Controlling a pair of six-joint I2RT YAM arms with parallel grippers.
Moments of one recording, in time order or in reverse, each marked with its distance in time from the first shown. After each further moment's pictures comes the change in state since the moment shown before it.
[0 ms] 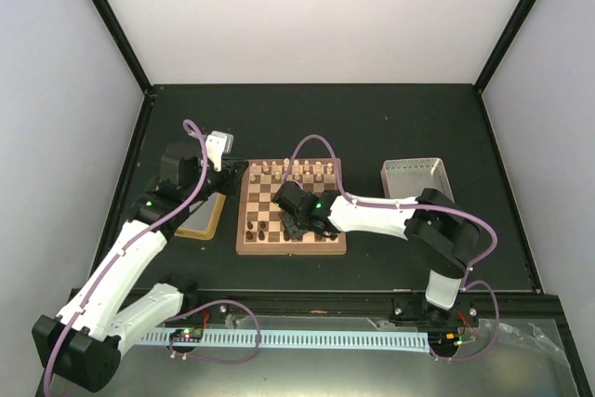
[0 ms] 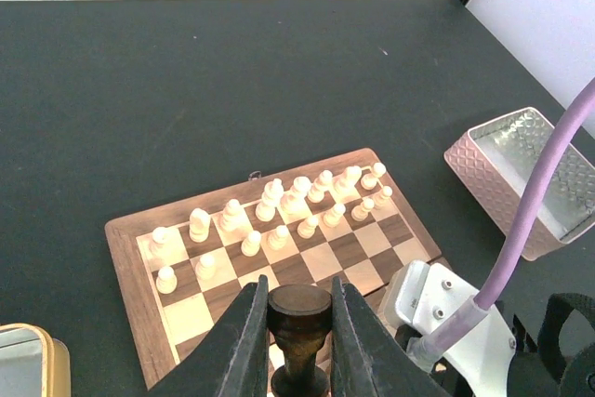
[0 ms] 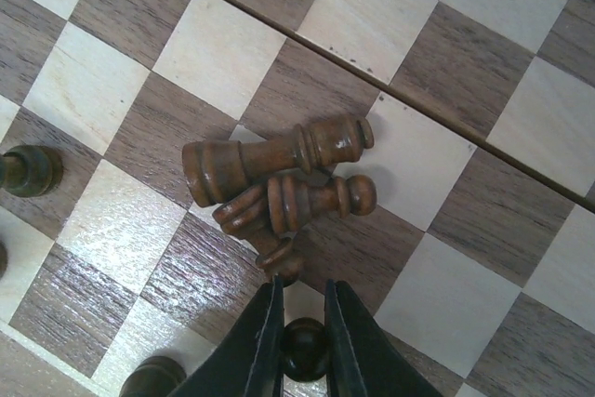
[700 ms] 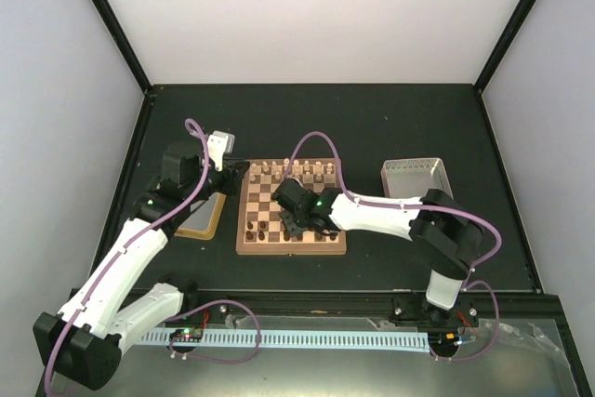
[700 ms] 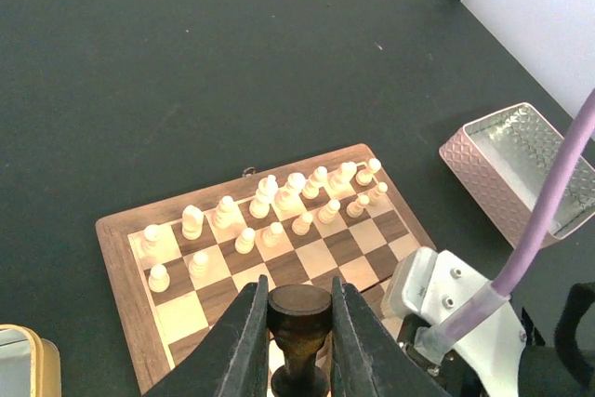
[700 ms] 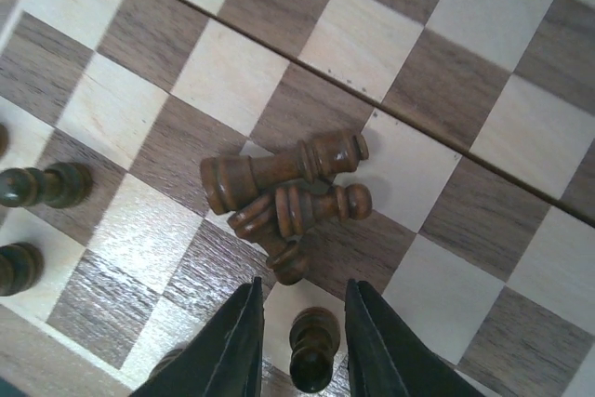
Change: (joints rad) left arm 0.005 0.013 0.000 0.003 0.020 -0.001; right arm 0.000 -0.011 0.021 -0.028 0.000 0.014
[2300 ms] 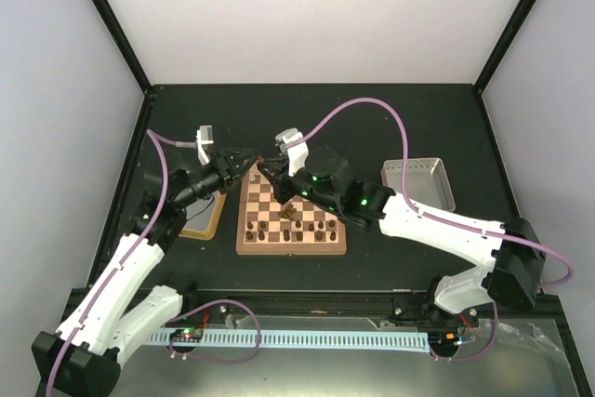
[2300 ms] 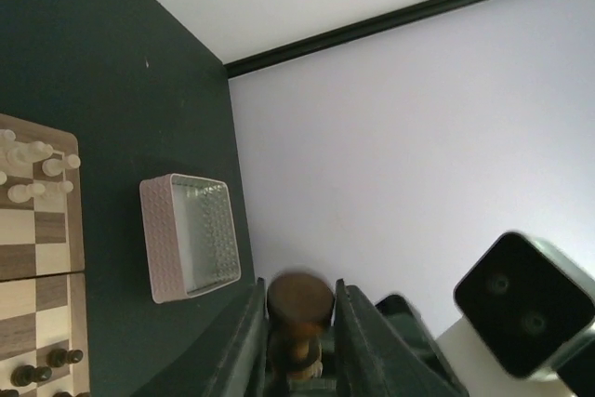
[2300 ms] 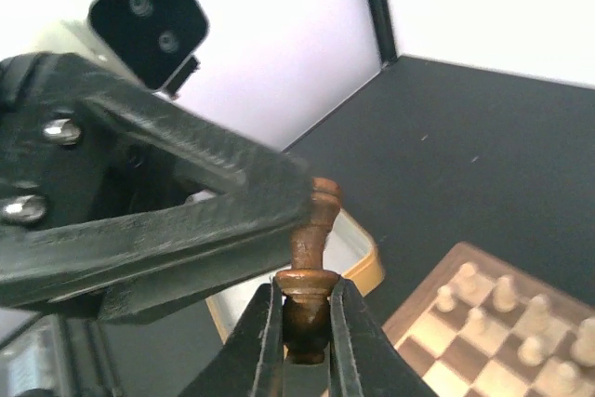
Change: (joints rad) left arm 0.005 -0.104 -0.093 0.370 0.308 -0.993; right arm 0.006 -0.374 -0.018 0.520 -0.108 -0.121
